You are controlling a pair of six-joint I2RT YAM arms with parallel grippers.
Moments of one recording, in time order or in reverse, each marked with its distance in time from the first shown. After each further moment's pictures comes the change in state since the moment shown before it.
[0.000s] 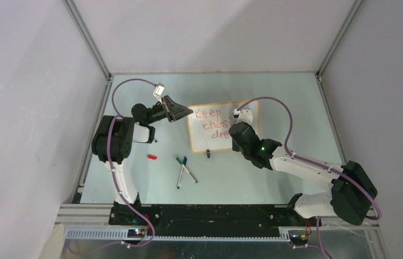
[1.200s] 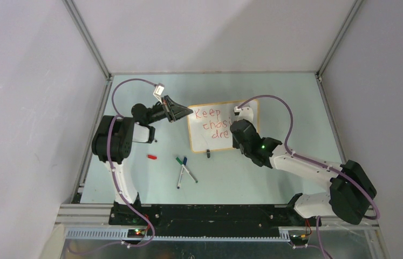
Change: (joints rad) left arm 0.000 0.000 0.000 -0.002 -0.001 0.000; right arm -0.029 0.010 0.003 0.045 0.000 -0.030
